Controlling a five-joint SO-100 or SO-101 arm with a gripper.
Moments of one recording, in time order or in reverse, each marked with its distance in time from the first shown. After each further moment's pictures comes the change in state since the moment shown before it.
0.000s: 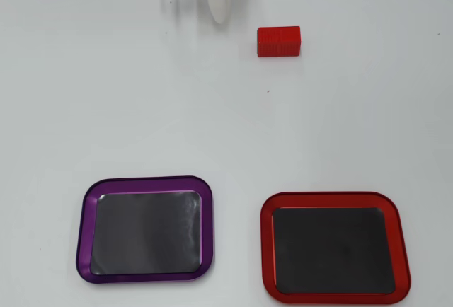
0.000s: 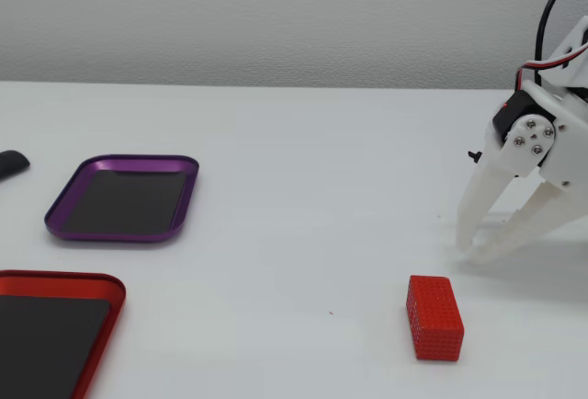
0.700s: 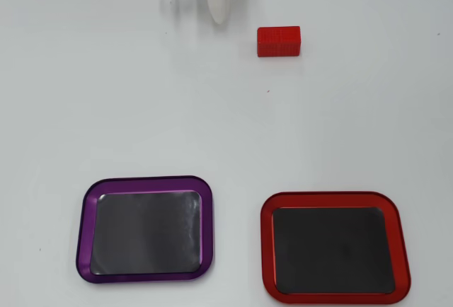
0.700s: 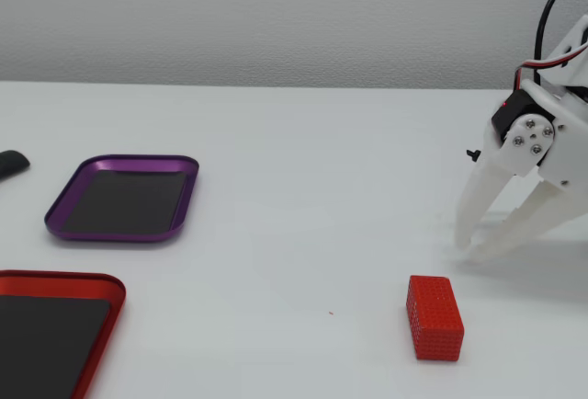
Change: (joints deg) arm 0.0 0.0 0.2 -1.6 -0.1
